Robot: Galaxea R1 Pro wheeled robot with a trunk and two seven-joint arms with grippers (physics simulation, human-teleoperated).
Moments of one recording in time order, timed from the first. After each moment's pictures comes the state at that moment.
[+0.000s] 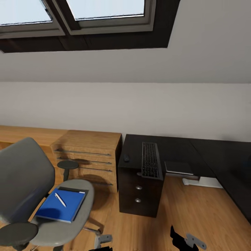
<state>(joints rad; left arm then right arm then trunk) -0.45 -0.15 -0.86 -0.15 0.97 -0.04 0.22 -0.45 -0.01 -0.27 0.02 -0.29 -0.67 0.08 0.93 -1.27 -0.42</state>
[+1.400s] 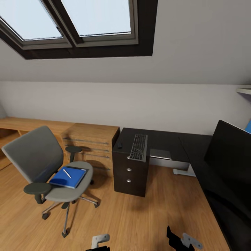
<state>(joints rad) -0.45 -0.13 -0.86 -0.15 0.97 -0.06 0.22 -0.45 0.01 -0.27 0.02 -0.29 -0.67 0.09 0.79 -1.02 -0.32</state>
